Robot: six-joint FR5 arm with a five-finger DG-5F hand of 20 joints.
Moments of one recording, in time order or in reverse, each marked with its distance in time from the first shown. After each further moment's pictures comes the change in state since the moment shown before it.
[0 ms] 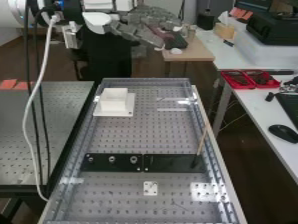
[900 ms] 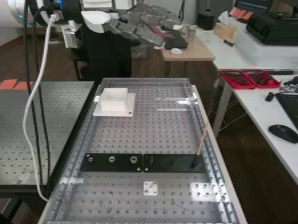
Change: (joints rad) arm 0.000 0.003 -0.002 0.006 0.006 -0.003
